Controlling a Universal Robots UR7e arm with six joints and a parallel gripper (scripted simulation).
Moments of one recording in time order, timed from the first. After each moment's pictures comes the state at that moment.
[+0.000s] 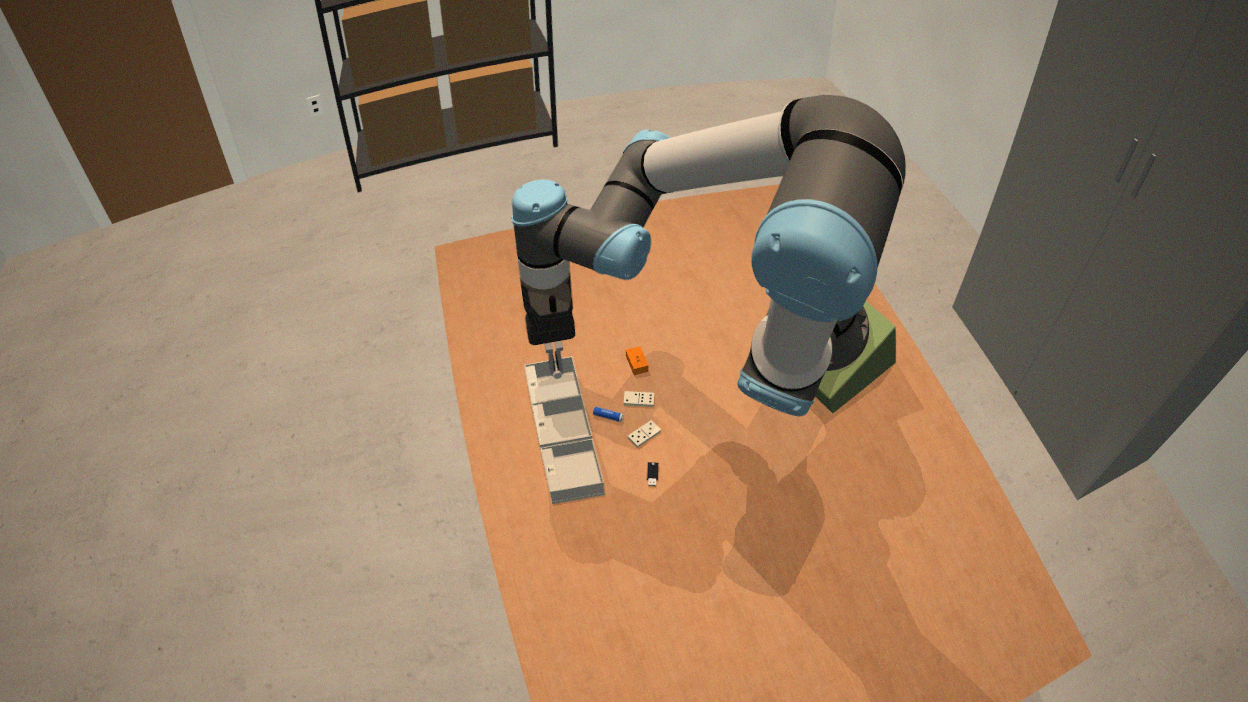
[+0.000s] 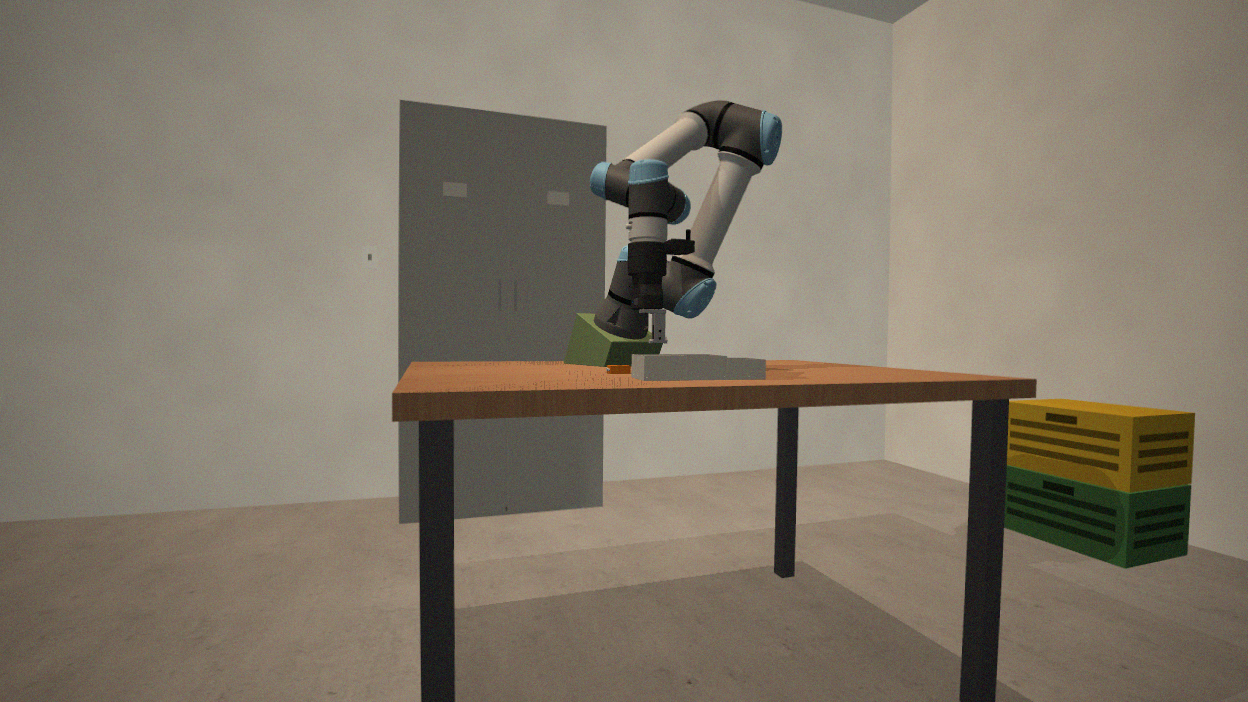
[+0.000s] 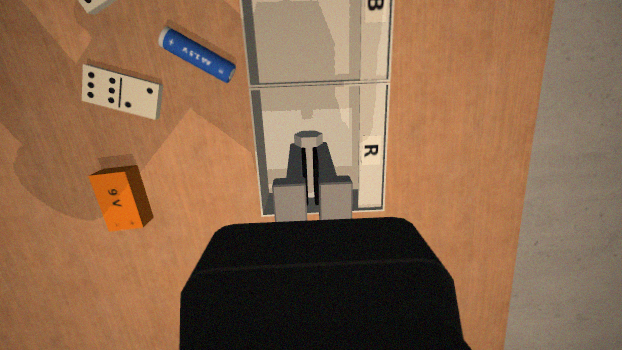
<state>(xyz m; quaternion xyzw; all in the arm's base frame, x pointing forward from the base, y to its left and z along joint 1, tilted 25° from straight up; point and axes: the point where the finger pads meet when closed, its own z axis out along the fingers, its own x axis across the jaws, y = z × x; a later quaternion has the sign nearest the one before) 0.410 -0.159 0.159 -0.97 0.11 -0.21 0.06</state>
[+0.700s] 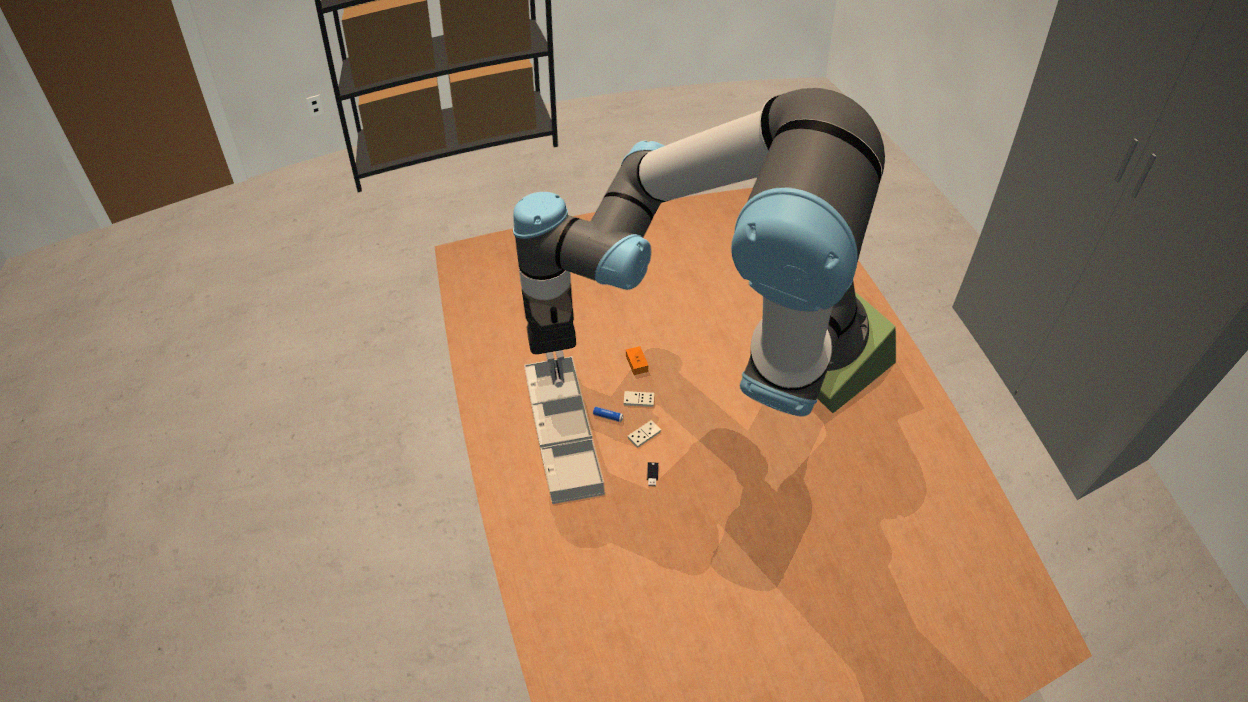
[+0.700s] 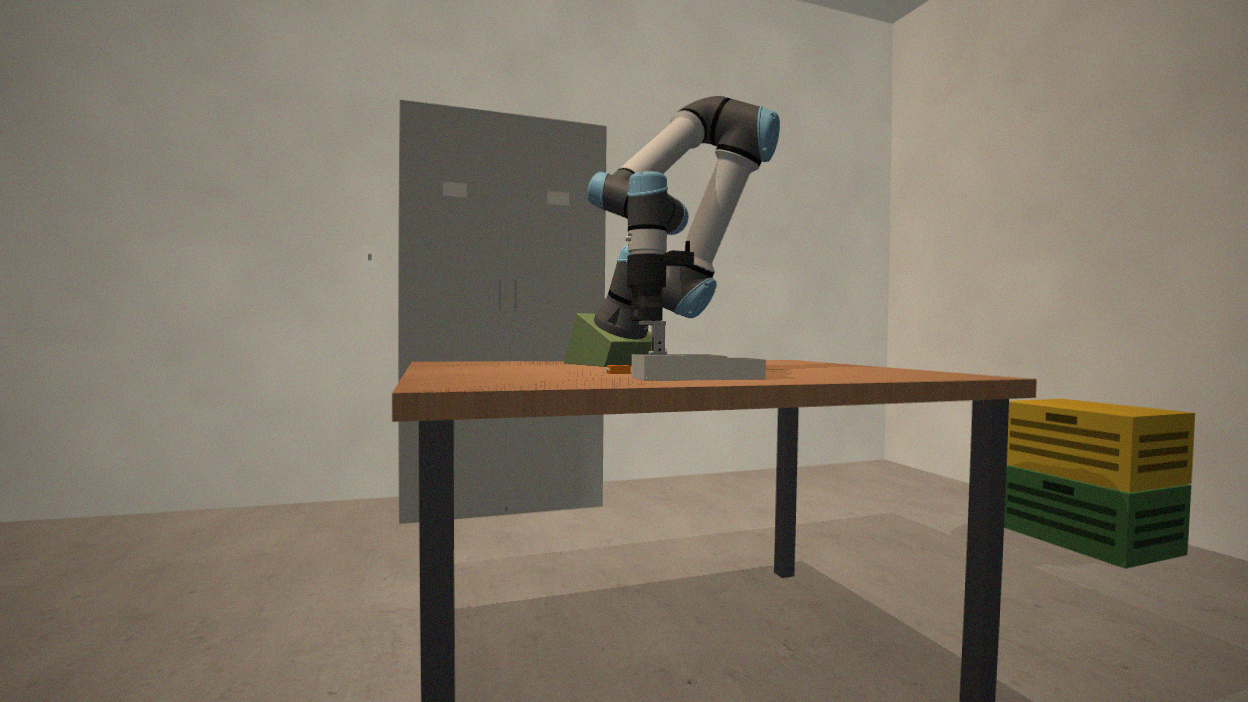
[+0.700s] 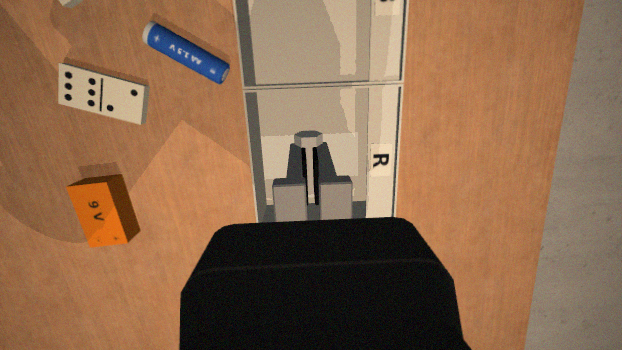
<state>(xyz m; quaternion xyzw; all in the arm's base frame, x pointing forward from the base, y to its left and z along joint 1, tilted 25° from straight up) 0.419 -0.157 0.138 -0.97 0.11 -0.21 0.06</state>
